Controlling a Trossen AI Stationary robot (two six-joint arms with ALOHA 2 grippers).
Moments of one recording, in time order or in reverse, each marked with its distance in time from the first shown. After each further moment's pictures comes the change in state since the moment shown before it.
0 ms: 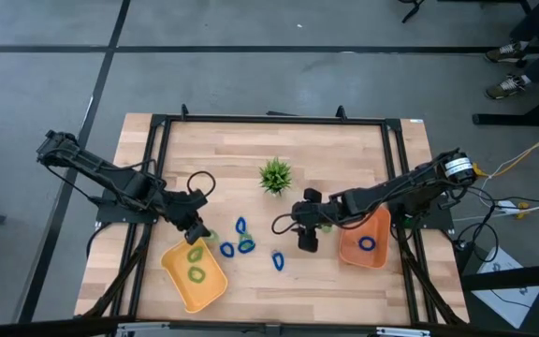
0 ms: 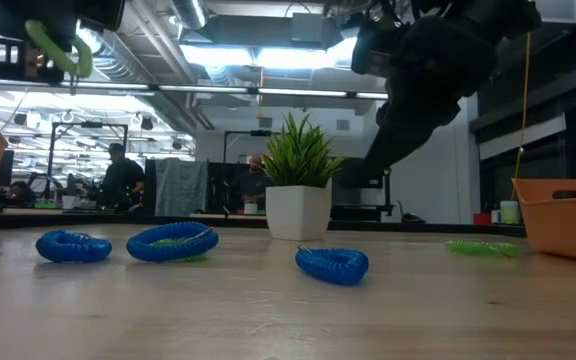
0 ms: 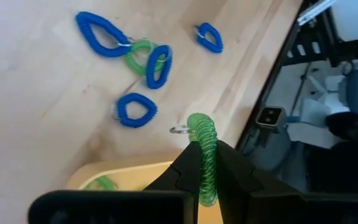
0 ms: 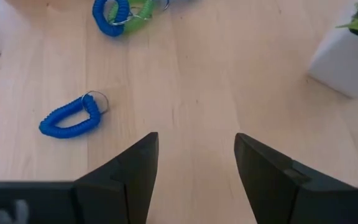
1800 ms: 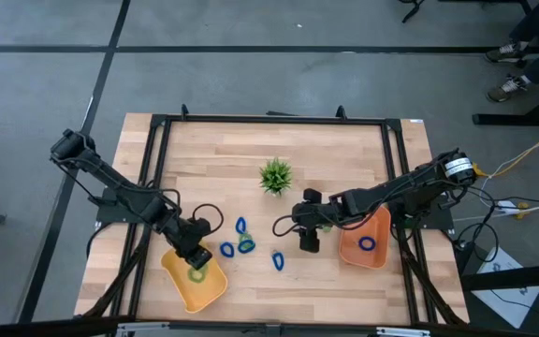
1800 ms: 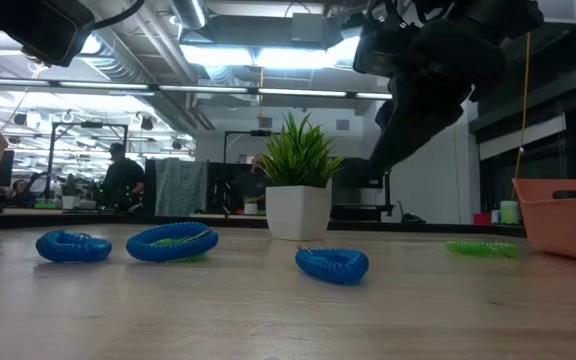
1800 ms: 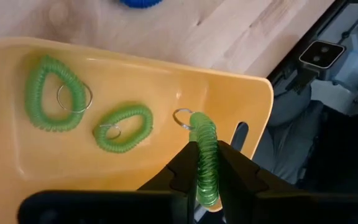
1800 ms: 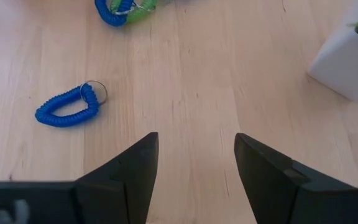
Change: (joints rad) left arm -0.166 0.252 0.000 0.098 0.182 -0.322; right arm 0.009 0.000 -0.001 -0.013 0.002 -0.049
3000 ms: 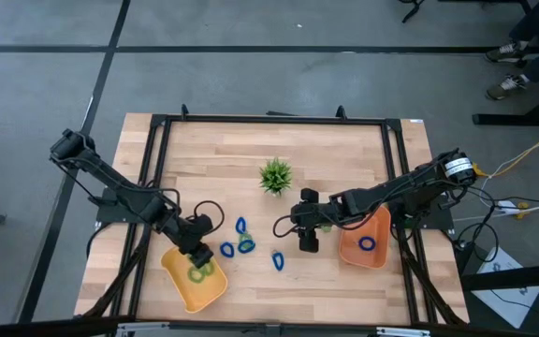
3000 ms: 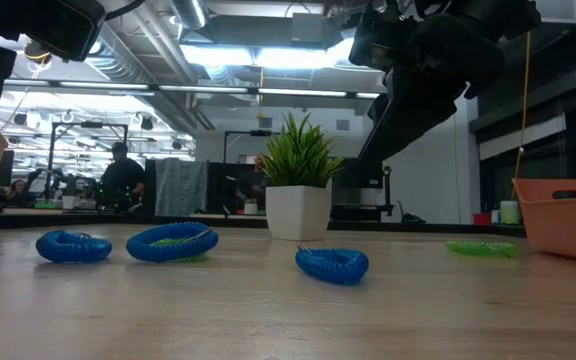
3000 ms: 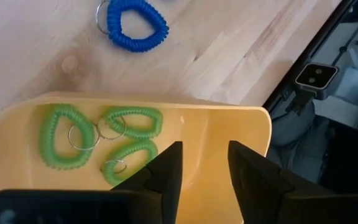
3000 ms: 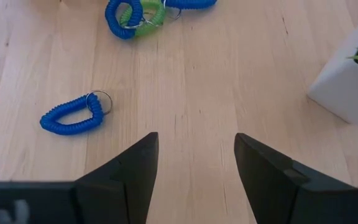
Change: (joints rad) left arm 0.001 -0.004 0.000 0.003 -0.113 0.082; right arm 0.000 0.000 0.000 0.044 0.000 -0.057
